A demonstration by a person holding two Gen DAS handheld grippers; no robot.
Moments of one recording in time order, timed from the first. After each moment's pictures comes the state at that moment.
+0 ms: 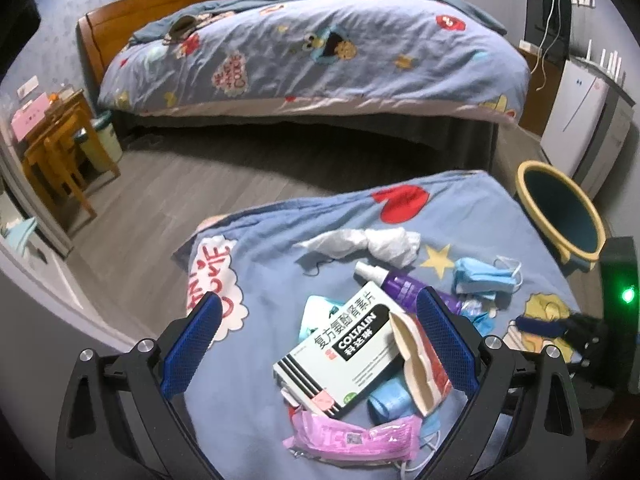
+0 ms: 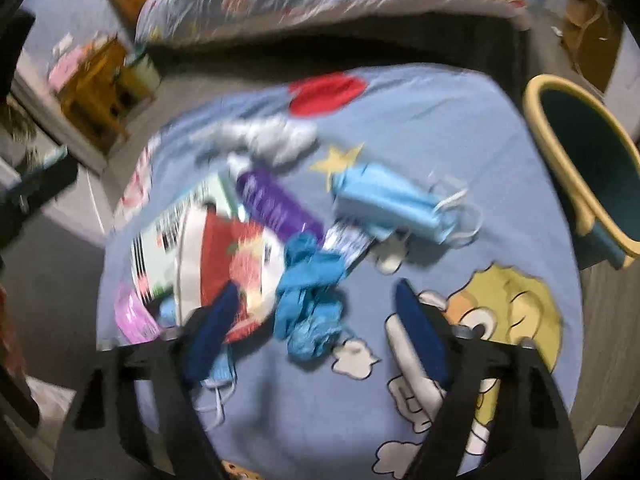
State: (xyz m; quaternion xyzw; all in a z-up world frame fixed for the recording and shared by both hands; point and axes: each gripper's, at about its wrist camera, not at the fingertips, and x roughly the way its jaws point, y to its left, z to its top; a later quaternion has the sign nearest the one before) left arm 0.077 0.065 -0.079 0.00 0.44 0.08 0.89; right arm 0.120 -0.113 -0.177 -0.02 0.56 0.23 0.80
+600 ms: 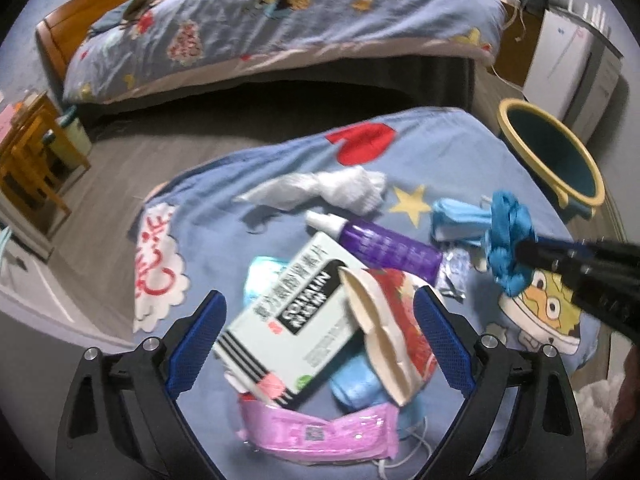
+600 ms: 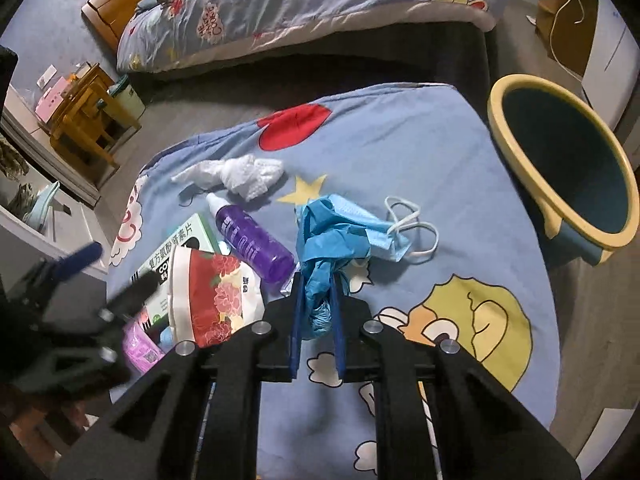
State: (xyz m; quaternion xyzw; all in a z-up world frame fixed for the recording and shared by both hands) left arm 0.089 0.025 -0.129 0.03 0.50 0.03 0.86; right arm 0.134 -0.145 -0.142 0.02 0.53 0.19 0.83
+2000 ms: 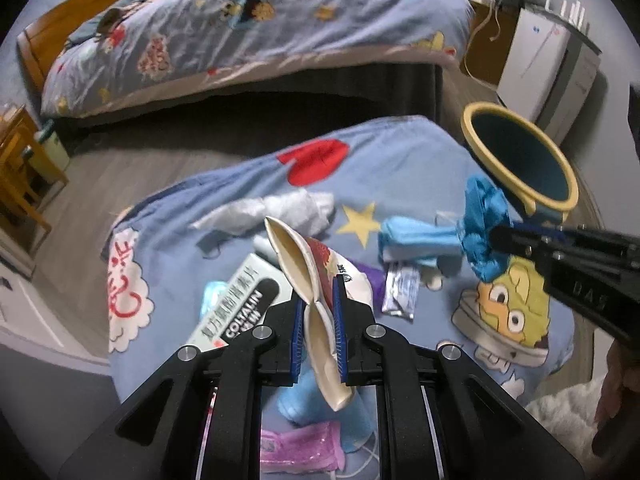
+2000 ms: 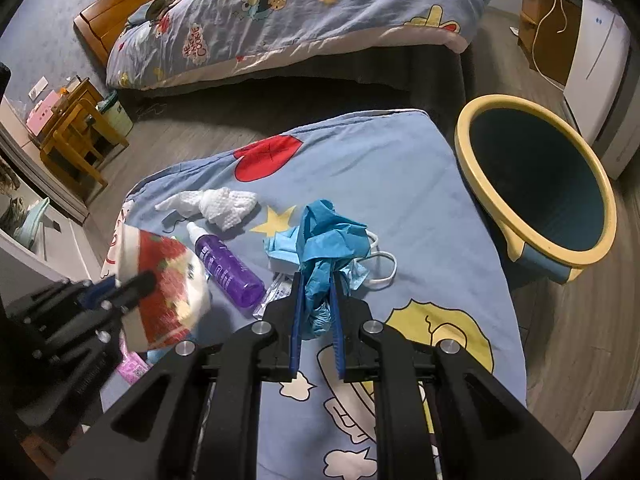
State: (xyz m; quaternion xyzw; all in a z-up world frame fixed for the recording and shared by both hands) left arm 0.102 -0.005 -0.109 0.02 0.49 0.00 0.87; right arm 0.144 -0.165 -0.126 0.02 0.50 0.16 0.85
